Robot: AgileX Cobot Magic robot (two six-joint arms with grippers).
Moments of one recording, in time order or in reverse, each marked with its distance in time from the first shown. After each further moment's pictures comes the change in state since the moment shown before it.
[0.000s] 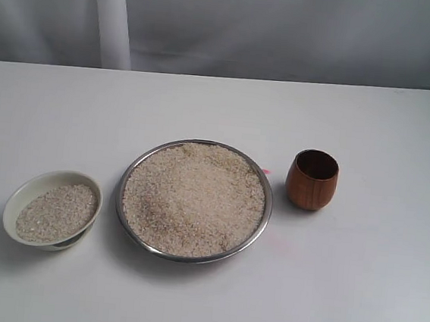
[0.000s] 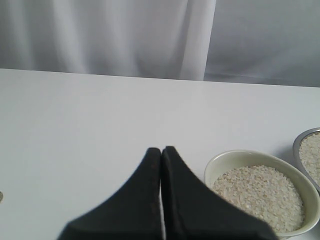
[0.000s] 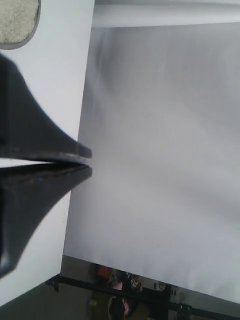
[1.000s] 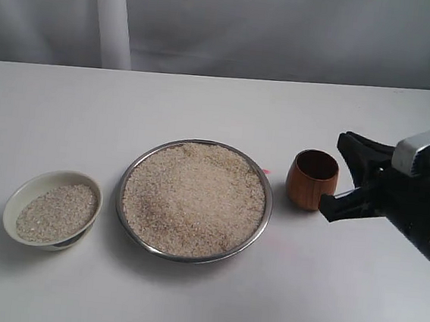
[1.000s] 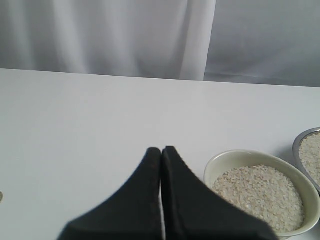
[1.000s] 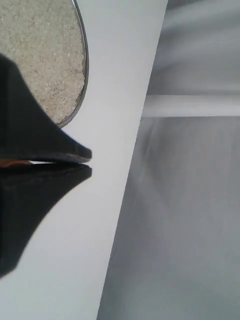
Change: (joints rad) left arm 0.000 0.000 0.000 0.000 0.000 0.000; right arm 0.215 1.170 0.002 -0.016 -1.036 0.012
